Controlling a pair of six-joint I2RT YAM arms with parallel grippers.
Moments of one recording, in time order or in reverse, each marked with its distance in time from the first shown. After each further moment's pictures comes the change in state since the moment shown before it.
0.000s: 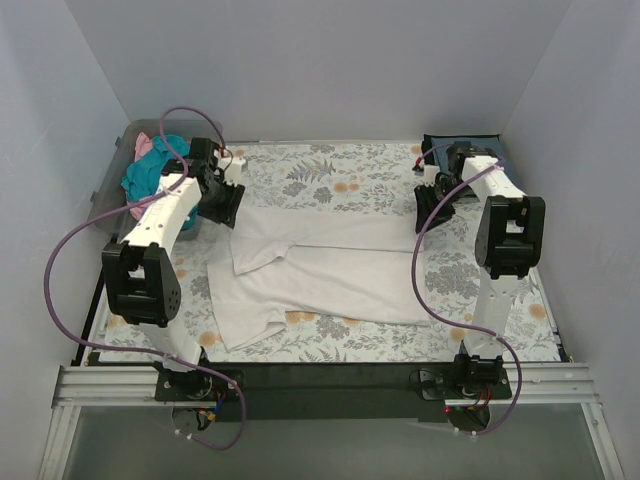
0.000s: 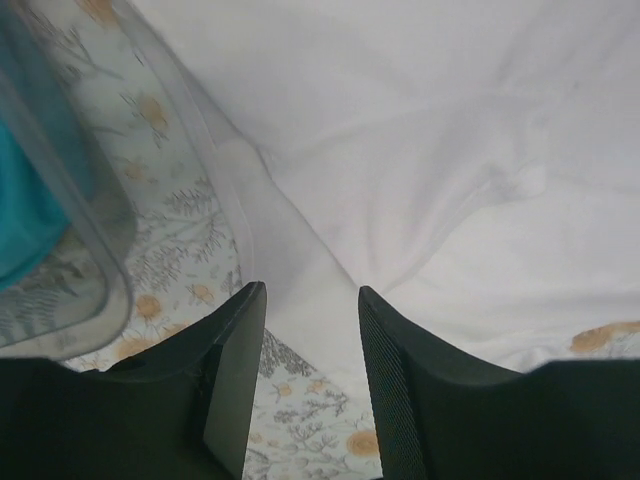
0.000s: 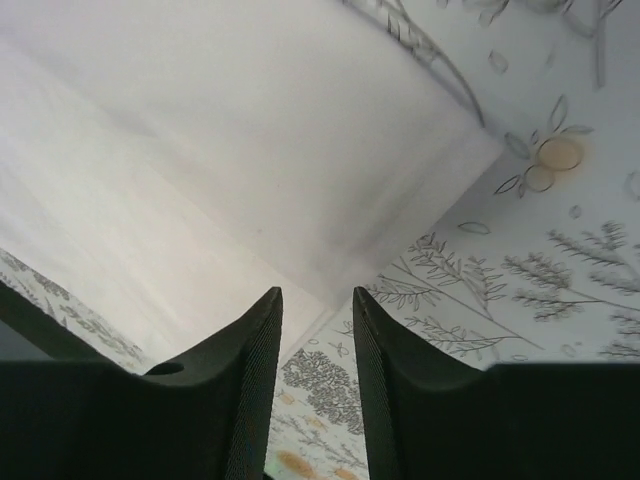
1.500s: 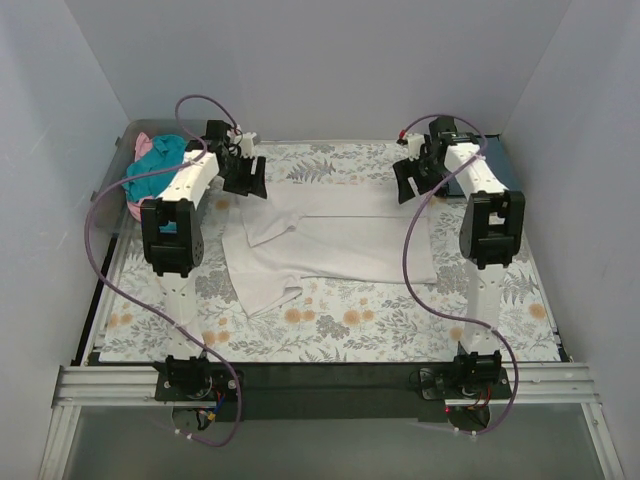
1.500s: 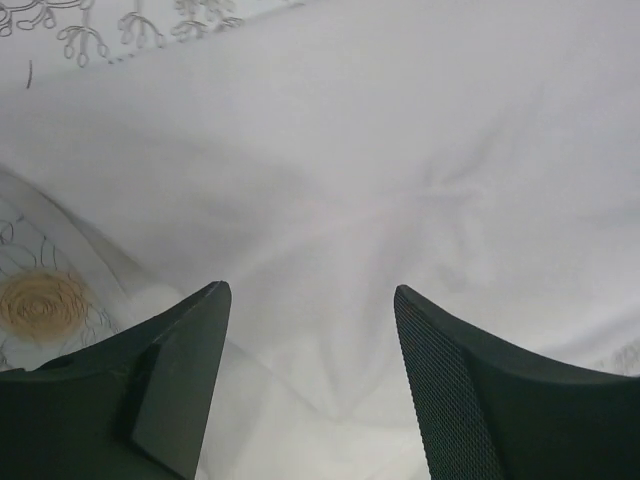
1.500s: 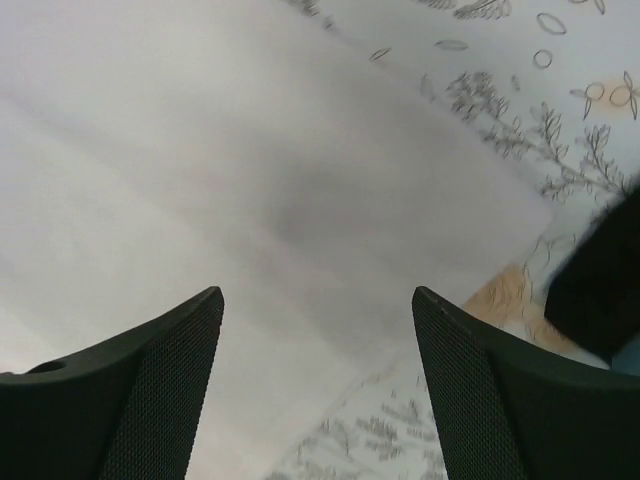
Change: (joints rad) left arm 0.028 0.539 0.511 0.176 0.287 -0.142; right arm 0.085 0.203 0.375 0.180 0.114 -0.007
